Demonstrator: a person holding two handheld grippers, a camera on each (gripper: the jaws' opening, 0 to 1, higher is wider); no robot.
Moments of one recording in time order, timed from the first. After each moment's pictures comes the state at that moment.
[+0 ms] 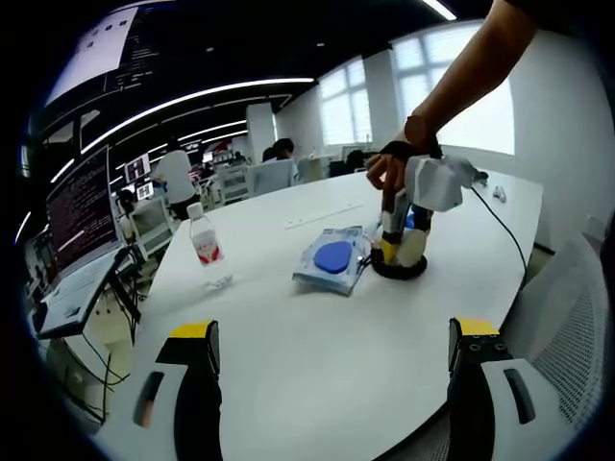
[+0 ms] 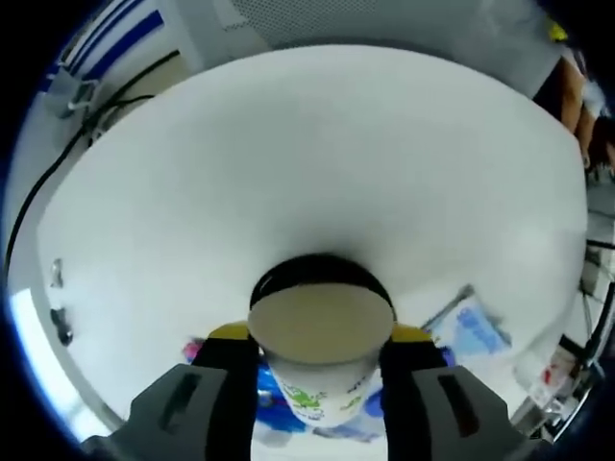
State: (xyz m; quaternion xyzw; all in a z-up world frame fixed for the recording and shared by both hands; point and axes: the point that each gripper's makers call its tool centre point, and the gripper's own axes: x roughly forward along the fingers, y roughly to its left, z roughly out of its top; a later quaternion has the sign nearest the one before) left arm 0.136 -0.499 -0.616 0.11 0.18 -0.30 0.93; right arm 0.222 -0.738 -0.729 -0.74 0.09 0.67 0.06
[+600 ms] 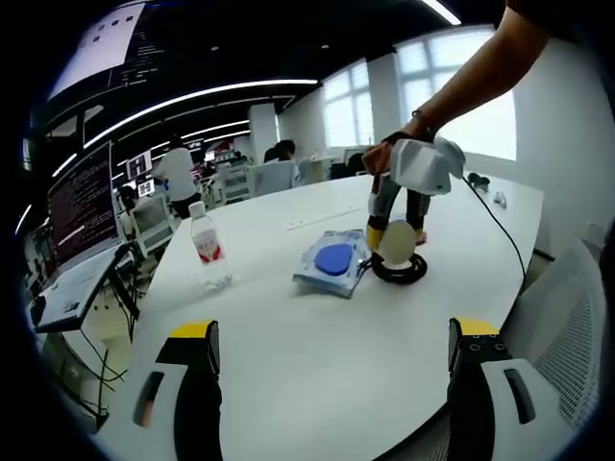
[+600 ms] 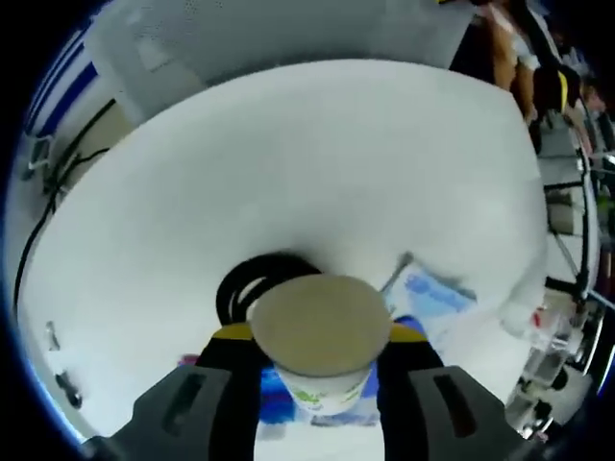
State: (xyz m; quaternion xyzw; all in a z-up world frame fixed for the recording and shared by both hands) left arm 0.137 -0.498 -0.614 0.10 0.18 -0.30 0.93; right arm 0.234 -0.703 -0.702 -0.71 0.11 0.67 0.20
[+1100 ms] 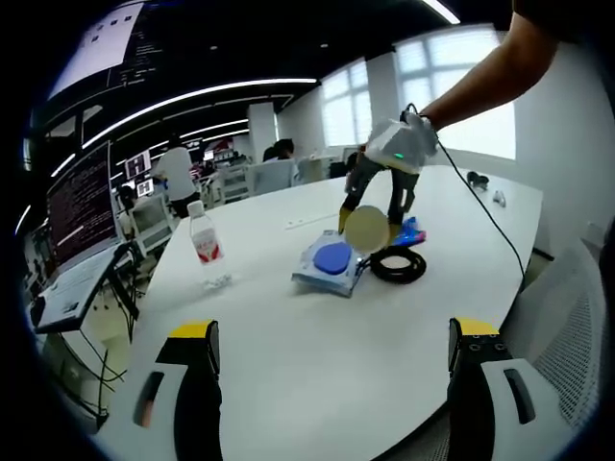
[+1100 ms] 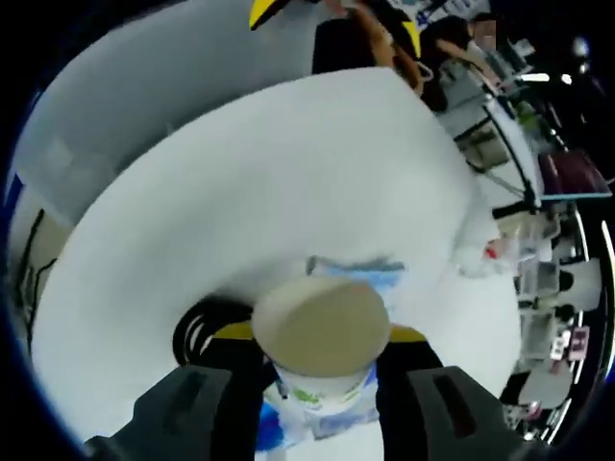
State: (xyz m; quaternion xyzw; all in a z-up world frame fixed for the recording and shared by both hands) left arm 0.136 -0.499 -0.614 0.10 0.18 -0.30 0.93; right arm 0.262 -0.650 -0.670 -0.60 0.15 0.65 0.45
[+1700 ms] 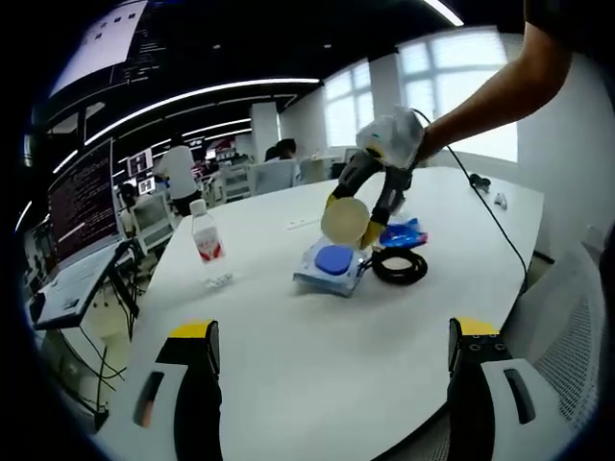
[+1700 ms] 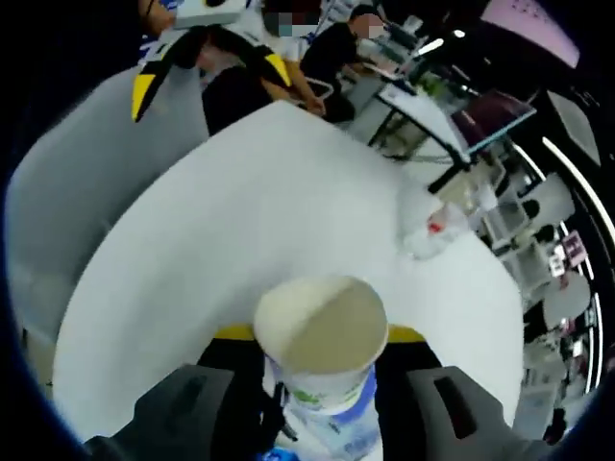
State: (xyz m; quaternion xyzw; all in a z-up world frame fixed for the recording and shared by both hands) left arm 0.138 -0.497 -0.613 0.09 0.18 -0.30 0.93; right arm 0.282 -0.617 -0.648 -0.45 0.16 0.61 0.63
